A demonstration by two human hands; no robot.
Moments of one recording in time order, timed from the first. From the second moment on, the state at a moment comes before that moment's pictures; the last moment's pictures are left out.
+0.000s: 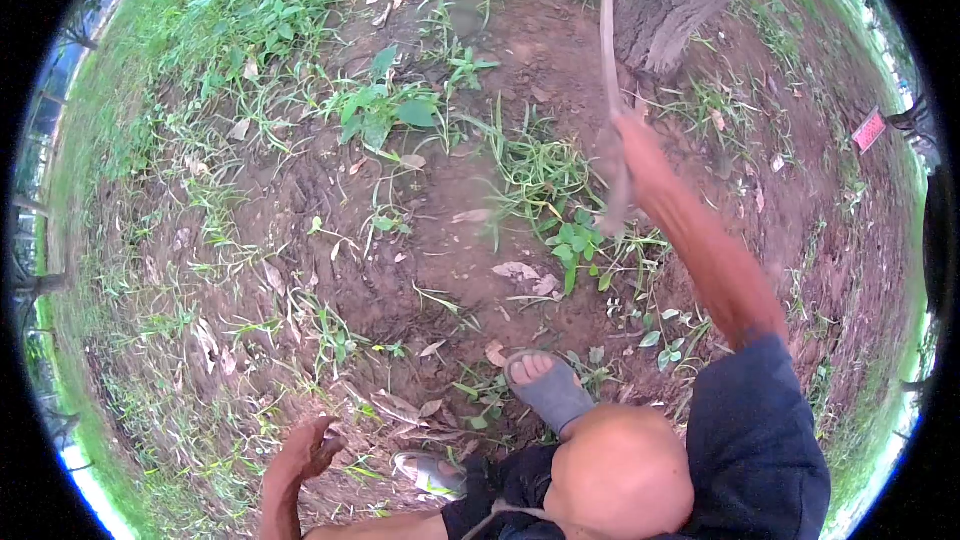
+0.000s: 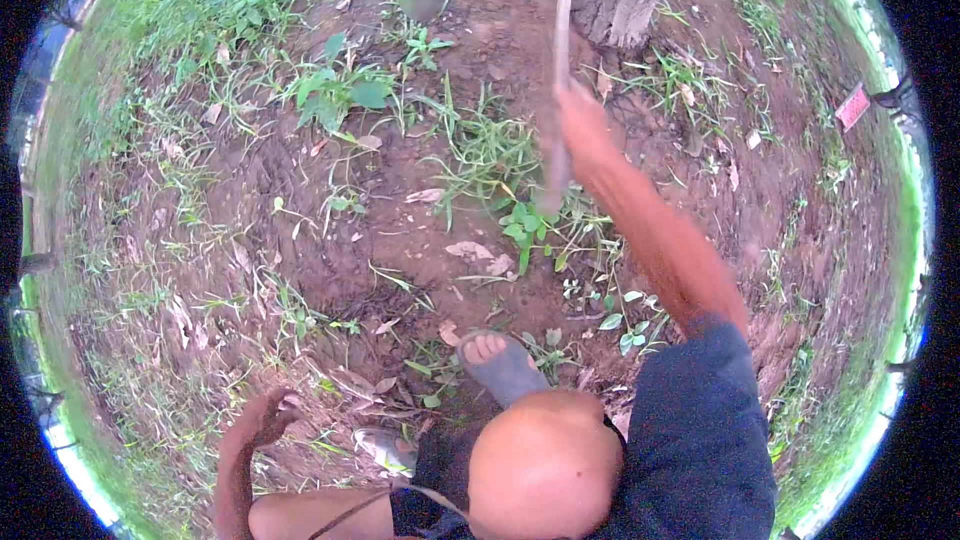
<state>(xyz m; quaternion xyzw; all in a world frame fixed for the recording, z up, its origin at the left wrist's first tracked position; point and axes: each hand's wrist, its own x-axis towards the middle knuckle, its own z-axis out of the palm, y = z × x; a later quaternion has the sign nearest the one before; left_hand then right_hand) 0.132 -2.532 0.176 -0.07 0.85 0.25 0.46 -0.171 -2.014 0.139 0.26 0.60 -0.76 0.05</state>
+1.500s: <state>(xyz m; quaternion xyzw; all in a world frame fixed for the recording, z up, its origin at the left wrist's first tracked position) 0.125 -2.524 0.168 -0.07 0.86 0.27 0.43 -0.179 -2.018 0.111 0.23 0.71 -0.64 0.18</state>
